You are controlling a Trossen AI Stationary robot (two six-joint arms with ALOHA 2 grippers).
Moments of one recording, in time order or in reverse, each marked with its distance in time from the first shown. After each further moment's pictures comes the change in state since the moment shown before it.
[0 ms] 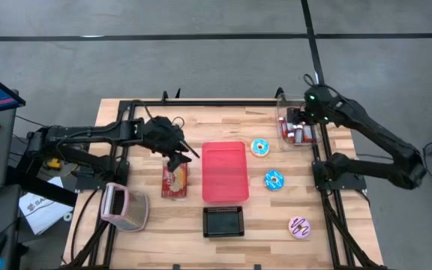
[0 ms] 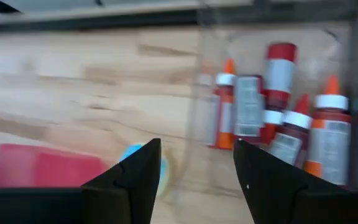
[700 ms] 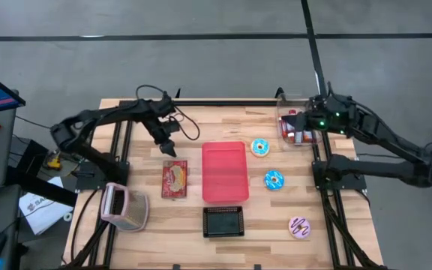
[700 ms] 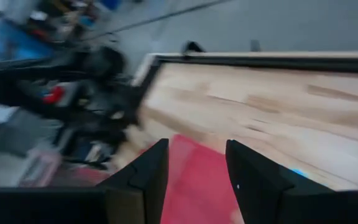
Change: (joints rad) left arm 0.508 0.344 0.000 -0.384 0.454 0.453; right arm 0.378 -0.249 0.000 0.294 -0.008 0.153
